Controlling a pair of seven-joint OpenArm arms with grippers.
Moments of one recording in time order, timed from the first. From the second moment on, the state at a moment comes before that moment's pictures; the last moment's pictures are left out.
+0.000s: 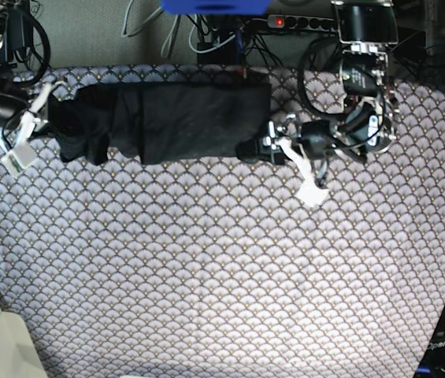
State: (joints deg) left arm 2.6 -5.2 -5.8 88.7 -55.5 -19.9 71.1; right arm -18.0 21.0 29.9 113.2 64.8 39.8 -83.8
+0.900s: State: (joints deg) left arm 3.5 -5.3 -12.4 89.0 -55.7 -19.9 71.3; right arm -10.1 12.9 8.0 113.5 64.6 39.8 -83.9
